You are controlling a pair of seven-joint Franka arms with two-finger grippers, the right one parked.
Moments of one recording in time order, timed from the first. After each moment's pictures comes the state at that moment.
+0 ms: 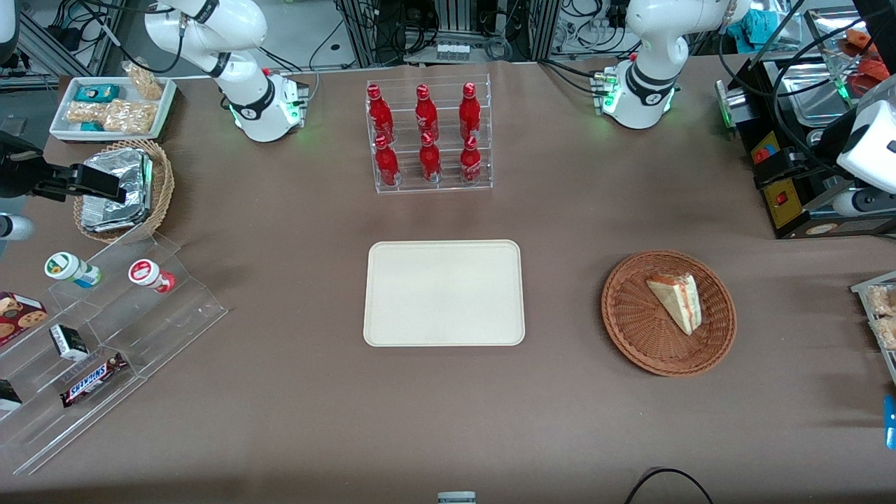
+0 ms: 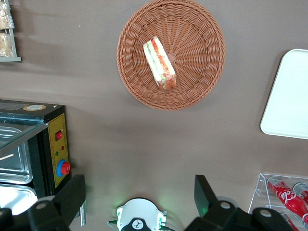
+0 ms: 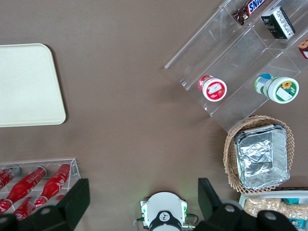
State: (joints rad) arm 0.14 0.02 -0.19 -1.50 0.03 1.34 -0.16
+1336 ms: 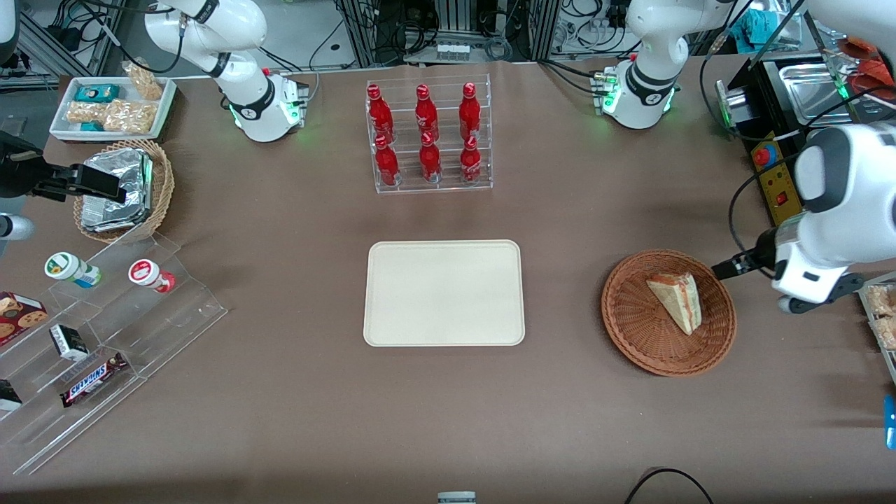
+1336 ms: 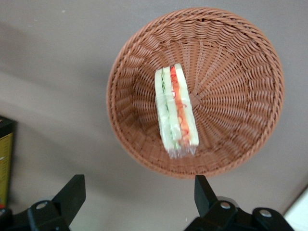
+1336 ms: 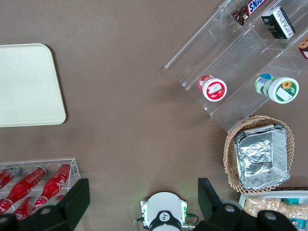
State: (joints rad) arm 0.19 0.20 -0.18 -1.88 0.04 1.91 -0.39
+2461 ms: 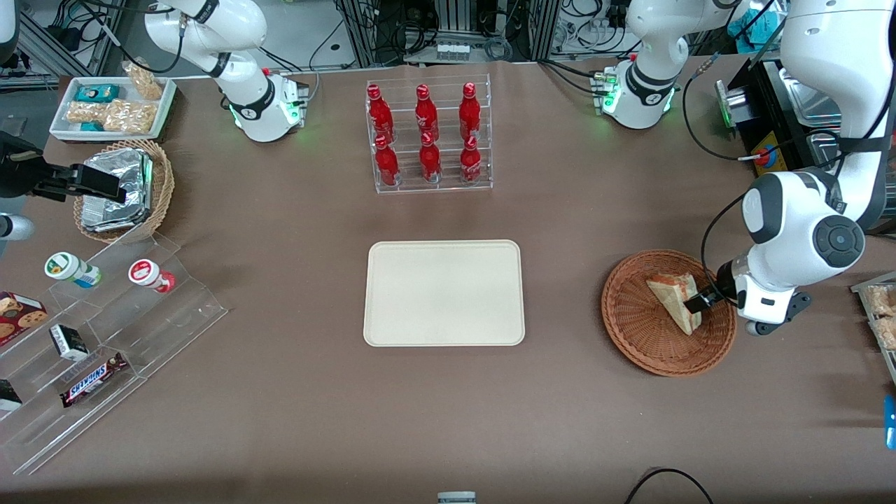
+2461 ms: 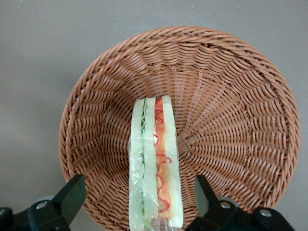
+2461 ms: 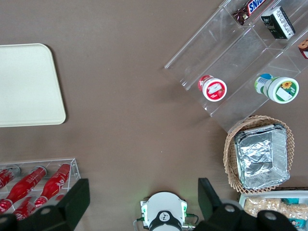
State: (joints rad) arm 0.19 0.33 -0.19 -1.98 0.04 2.24 -0.56
